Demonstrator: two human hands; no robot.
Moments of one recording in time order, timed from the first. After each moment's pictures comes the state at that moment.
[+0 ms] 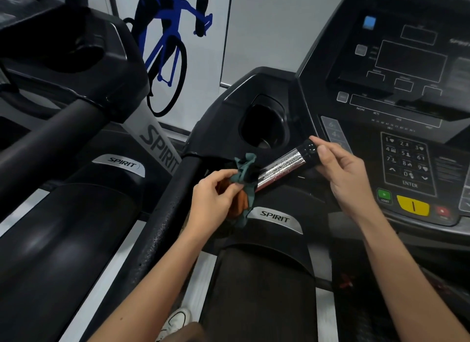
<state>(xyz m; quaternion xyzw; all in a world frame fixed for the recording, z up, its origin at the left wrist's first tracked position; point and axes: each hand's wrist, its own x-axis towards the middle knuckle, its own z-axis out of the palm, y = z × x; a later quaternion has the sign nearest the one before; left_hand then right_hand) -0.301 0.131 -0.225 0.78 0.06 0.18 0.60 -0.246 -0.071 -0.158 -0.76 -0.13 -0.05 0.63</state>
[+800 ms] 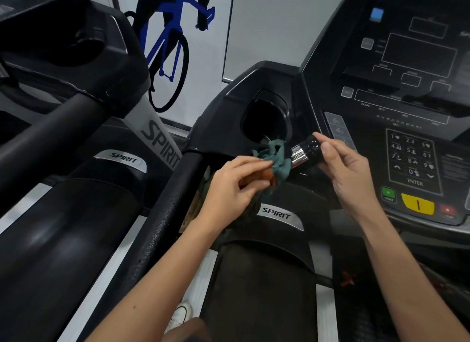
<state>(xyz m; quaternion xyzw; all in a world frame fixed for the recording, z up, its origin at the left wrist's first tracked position) -0.291 0.116 -0.214 0.80 -0.11 0.23 0.54 -0.246 -0.071 -0.161 -0.74 -0.14 -0.05 0.65</state>
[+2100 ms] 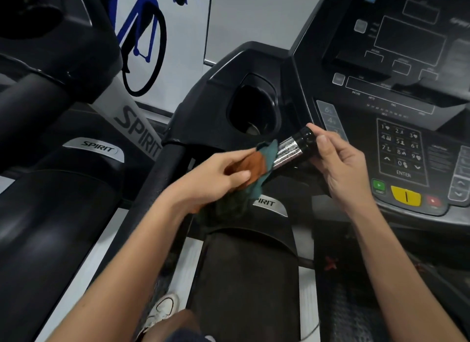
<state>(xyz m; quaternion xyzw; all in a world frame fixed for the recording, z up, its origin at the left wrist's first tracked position) -0.277 0.139 -0.189 0.76 -0.14 -0.09 0.63 -0.239 -0.075 -0.169 -0.73 -0.16 -0.05 0.66</state>
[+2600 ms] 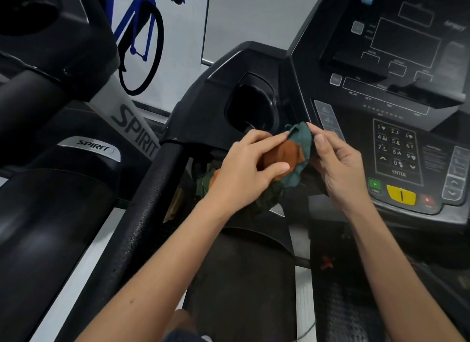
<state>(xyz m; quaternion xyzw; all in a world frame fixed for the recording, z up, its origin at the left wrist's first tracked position) -0.273 0.094 -0.182 0.82 -0.14 0.15 0.53 -0.242 -0.074 -0.166 -0.74 -0.16 -0.05 0.65</state>
